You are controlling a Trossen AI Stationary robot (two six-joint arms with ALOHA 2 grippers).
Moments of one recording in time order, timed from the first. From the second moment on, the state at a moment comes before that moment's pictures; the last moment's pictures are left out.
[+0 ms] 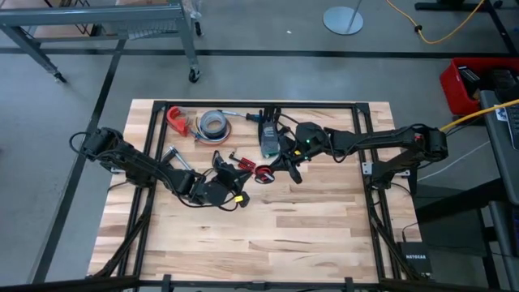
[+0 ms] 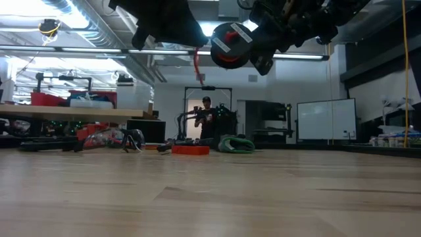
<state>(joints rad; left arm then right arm) -0.36 1.53 0.92 0.12 -0.91 -0.52 -0.16 1.42 0.86 0.11 -0.50 0.18</state>
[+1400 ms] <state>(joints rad) -0.38 1.54 0.92 0.11 -0.71 -0.64 -0.16 1.42 0.86 -0.16 -0.49 0.12</state>
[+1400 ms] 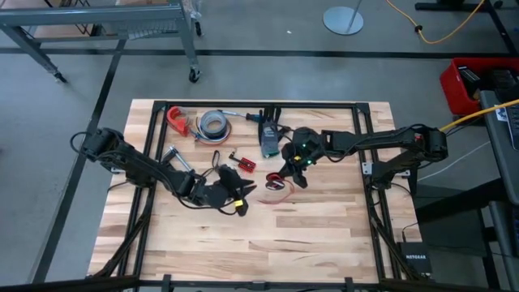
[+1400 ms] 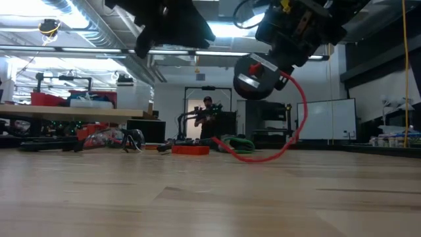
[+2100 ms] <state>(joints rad) -0.41 1.75 0.92 0.12 -0.65 -0.55 -0.16 1.42 1.01 -0.13 -0.60 0.12</state>
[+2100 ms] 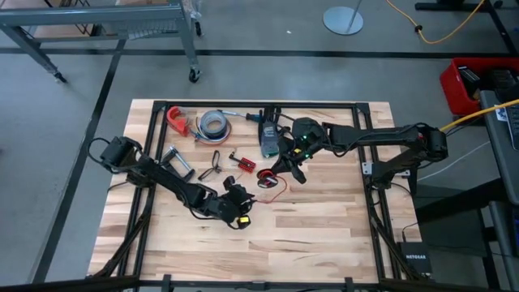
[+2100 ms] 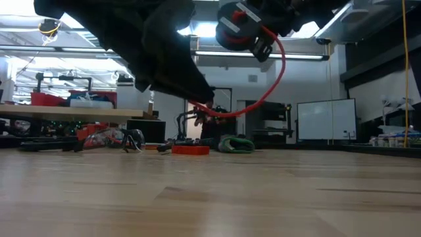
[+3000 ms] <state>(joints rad) -0.41 1.75 0.92 0.11 -0.54 -0.46 -0.16 1.42 1.08 -0.13 -0.71 0.12</state>
